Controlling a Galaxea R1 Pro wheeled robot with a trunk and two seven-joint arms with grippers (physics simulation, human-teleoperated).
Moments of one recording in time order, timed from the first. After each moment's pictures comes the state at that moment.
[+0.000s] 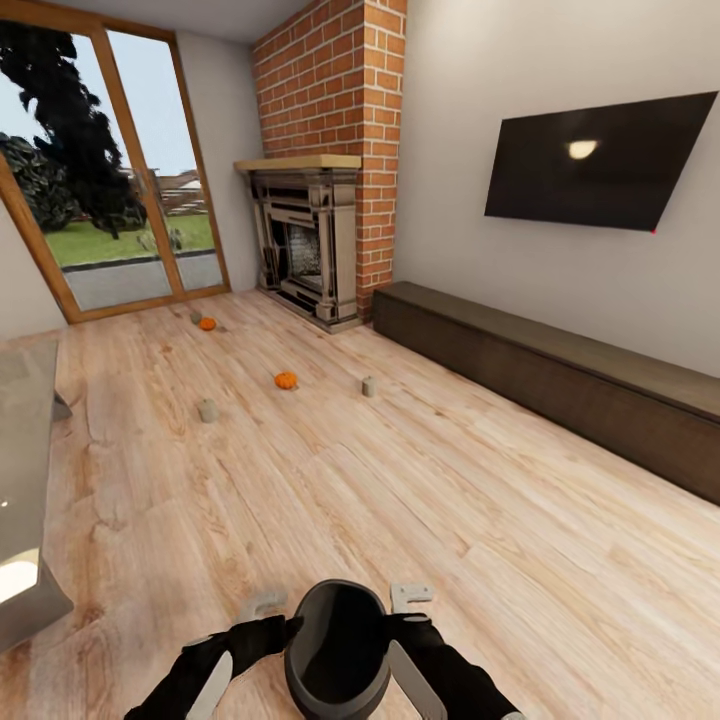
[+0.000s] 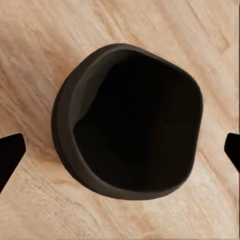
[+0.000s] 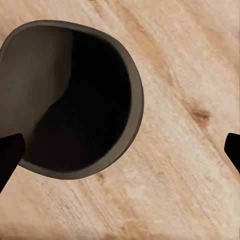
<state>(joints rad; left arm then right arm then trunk) -0.35 0.00 -0.10 -0.74 0.31 0.35 -0.14 -0.46 0.16 0.55 -0.67 -0.53 0.41 -0.41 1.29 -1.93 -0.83</state>
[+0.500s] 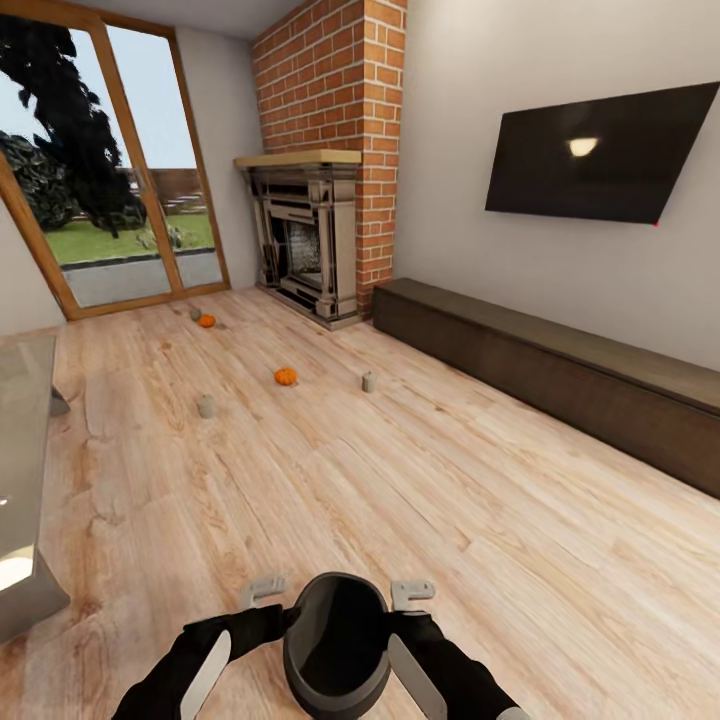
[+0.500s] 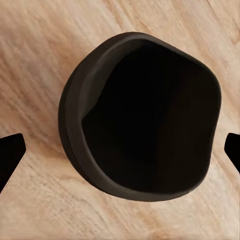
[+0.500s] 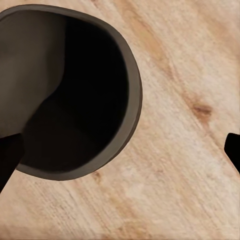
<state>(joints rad) -0.40 0.01 -0.09 -0.72 0.32 0.43 -0.13 -0.47 0.16 0.54 -0.68 -0.53 0.44 -0.43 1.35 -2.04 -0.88</state>
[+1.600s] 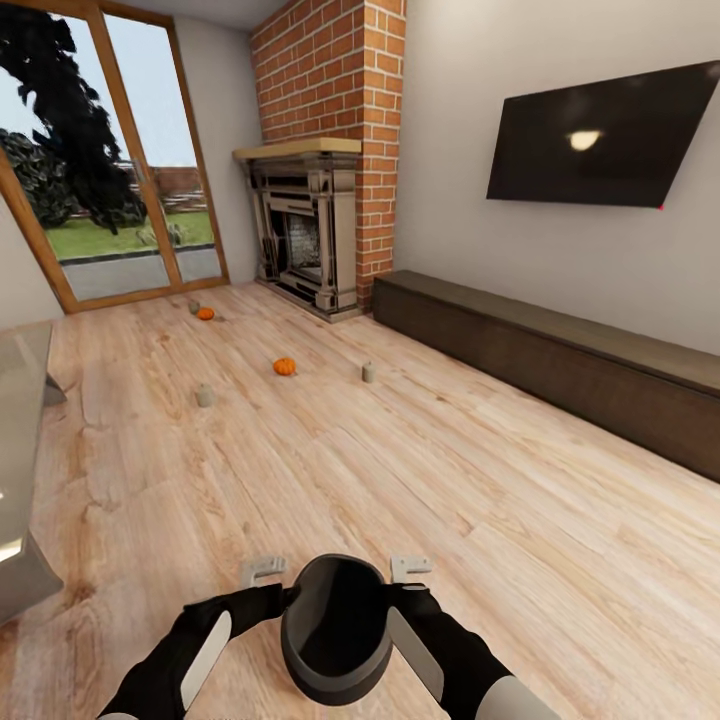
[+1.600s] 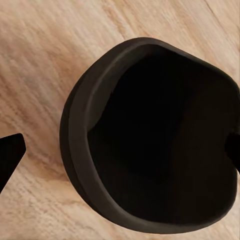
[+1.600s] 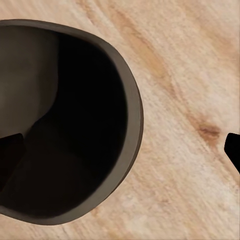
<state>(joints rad) -0.43 0.02 -0.09 -0.77 0.31 0.44 -0.14 -0.54 0.17 0.54 -0.68 -0.54 0.42 -0.43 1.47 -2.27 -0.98</state>
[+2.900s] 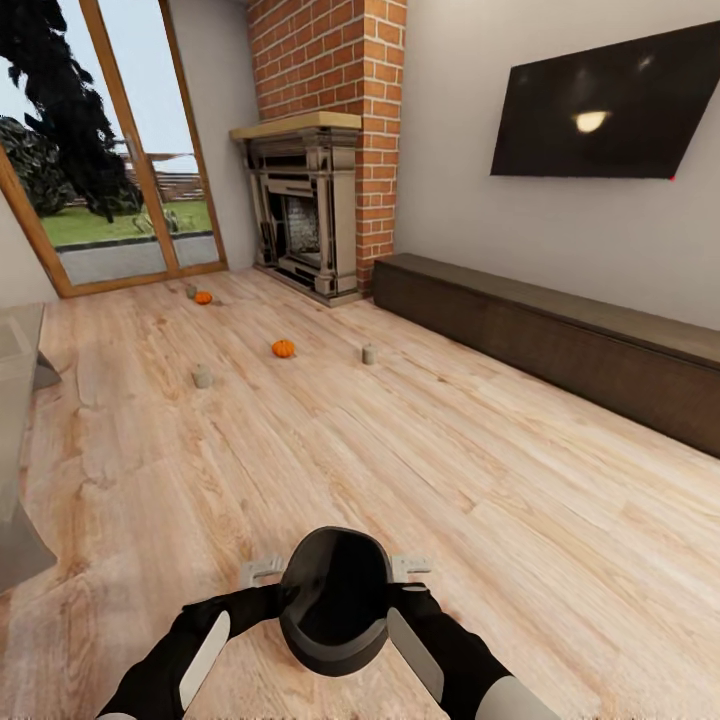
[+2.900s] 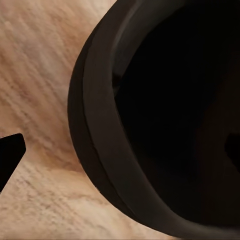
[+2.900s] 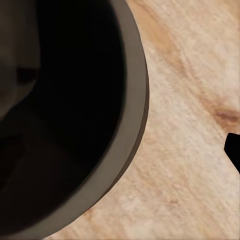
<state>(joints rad) -0.43 0.02 -0.09 -0.77 0.31 0.44 -0.14 -0.54 0.17 0.54 -0.67 -0.54 0.40 -0.43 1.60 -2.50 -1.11</state>
